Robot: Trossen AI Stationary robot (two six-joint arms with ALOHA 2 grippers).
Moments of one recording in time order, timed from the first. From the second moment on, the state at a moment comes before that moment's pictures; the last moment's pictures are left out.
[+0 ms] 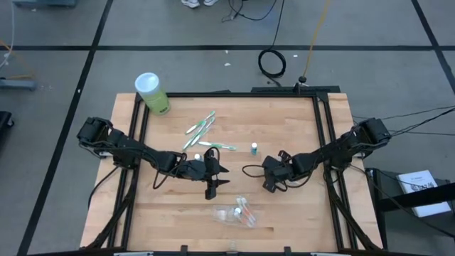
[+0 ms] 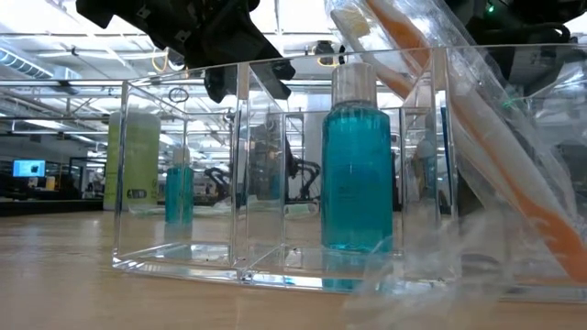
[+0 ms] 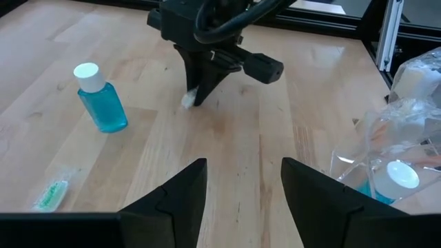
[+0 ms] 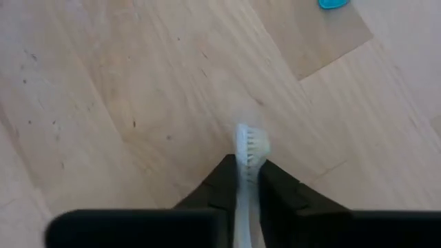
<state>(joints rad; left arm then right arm) -0.29 1.57 0.86 0.21 -0.24 -0.27 0.30 1.60 0.57 -0.38 0.29 0.77</state>
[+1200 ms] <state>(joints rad) -0.29 1.57 0.86 0.22 -0.24 -0.28 0.64 1.52 0.57 1.27 0.28 0.17</state>
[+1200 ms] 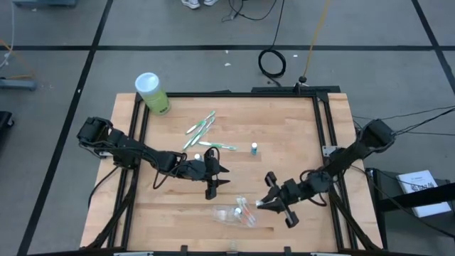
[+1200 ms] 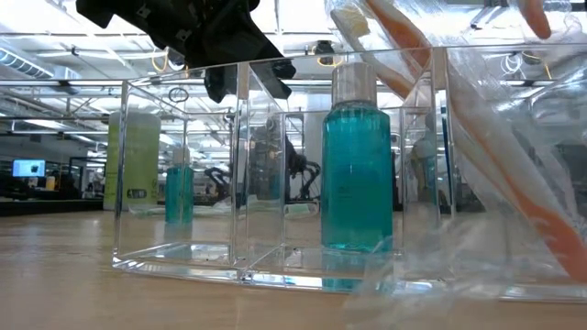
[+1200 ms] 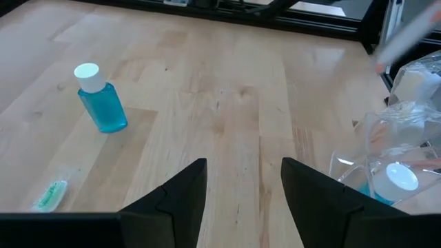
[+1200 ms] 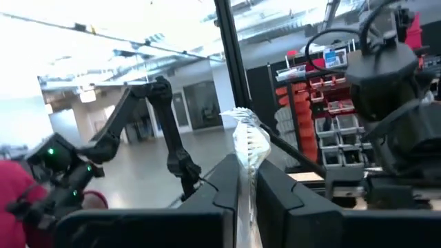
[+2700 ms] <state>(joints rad) -0.29 1.57 0.86 0.24 -0.24 -0.29 0.62 1.93 0.75 1.16 0.31 0.21</state>
